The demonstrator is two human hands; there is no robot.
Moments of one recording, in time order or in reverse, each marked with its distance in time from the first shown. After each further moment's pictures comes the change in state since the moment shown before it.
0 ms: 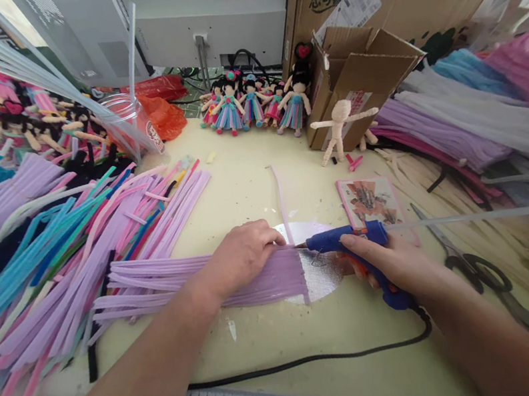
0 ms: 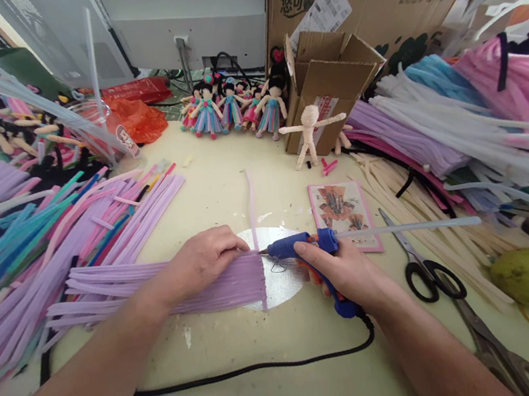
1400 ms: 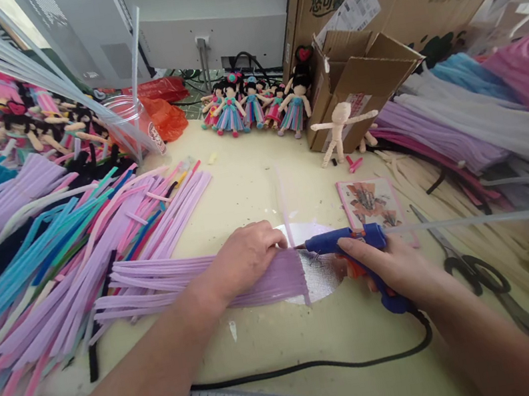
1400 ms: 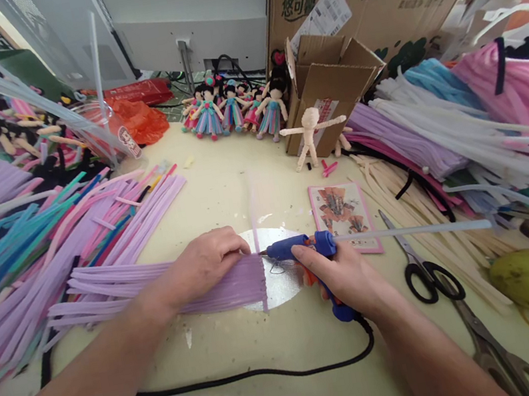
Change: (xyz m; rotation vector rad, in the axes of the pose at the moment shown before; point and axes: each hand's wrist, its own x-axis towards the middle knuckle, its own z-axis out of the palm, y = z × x) left_hand 0.000 0.003 0.003 0.028 0.011 0.007; right_hand 0.000 0.004 0.004 -0.105 0.057 0.054
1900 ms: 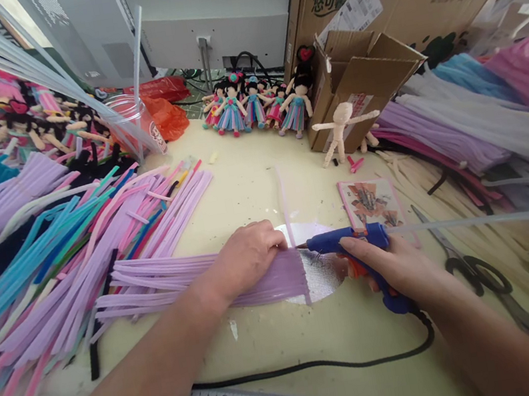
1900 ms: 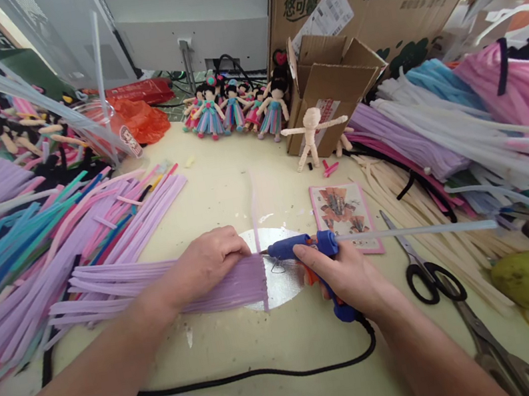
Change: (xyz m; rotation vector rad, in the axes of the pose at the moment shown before) left_hand -0.001 0.001 0.000 0.011 0.011 0.011; right_hand -0.003 -0.003 -0.001 0.007 -0.007 -0.024
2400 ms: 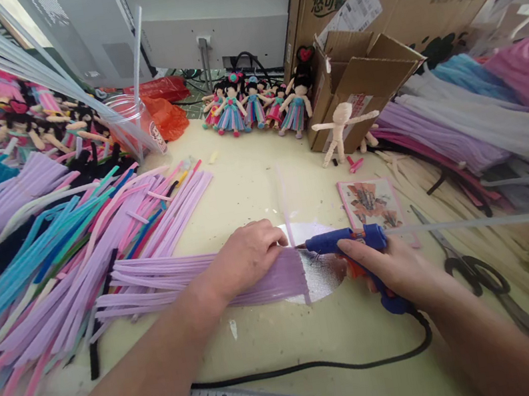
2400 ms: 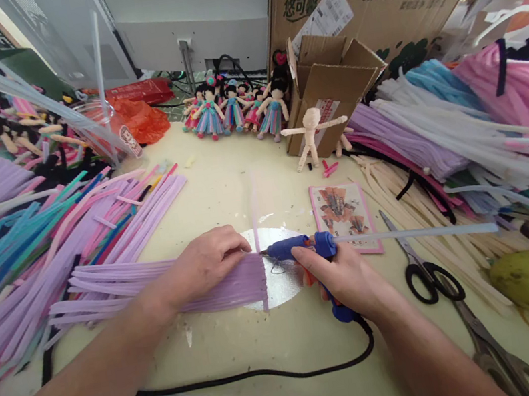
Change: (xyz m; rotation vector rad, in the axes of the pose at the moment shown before) left_hand 0.000 -0.001 0.000 -0.031 0.008 0.015; right_hand 0.002 0.002 0.000 -0.022 -0.030 -0.004
